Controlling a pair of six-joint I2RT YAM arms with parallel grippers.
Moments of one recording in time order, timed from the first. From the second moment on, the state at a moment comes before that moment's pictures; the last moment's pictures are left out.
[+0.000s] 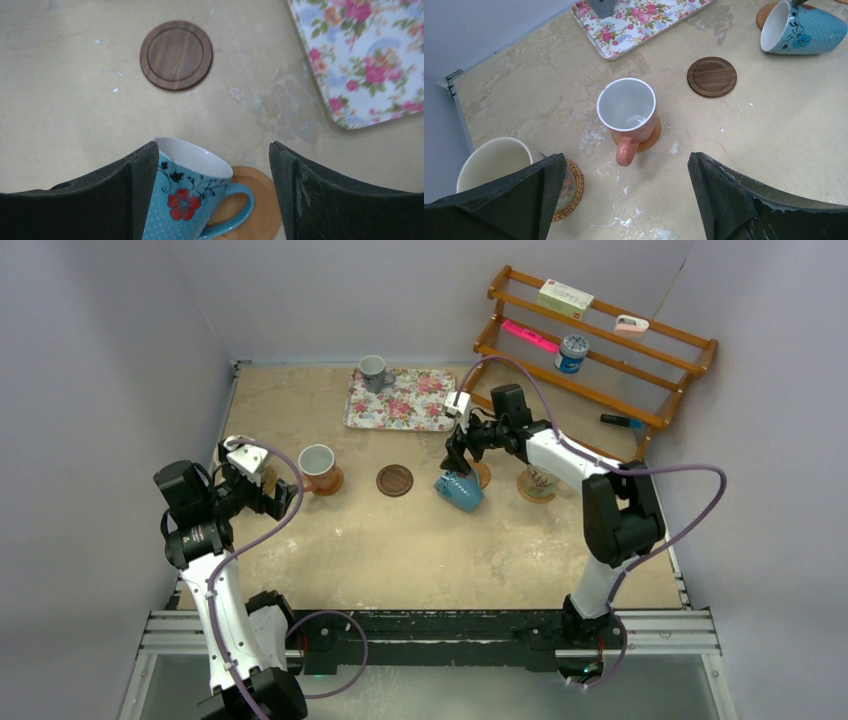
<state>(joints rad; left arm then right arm) 0.49 0.74 0.77 -0.54 0.94 0.60 0.38 1.74 1.22 -0.19 -0.76 -0.52</state>
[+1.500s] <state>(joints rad) 0.49 0.75 0.78 -0.52 1.02 0.61 0.42 1.49 0.99 -0.33 -0.76 -0.47</state>
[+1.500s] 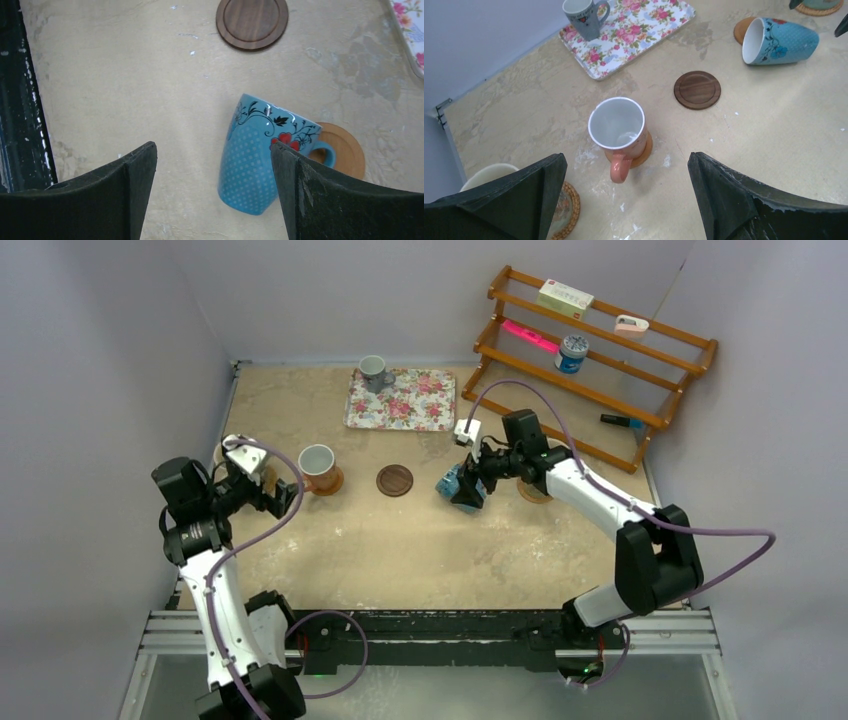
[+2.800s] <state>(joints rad) -0.52 2.02 1.53 -0.34 0.75 0.38 0.08 1.16 0.94 -0.40 -0.91 -0.59</state>
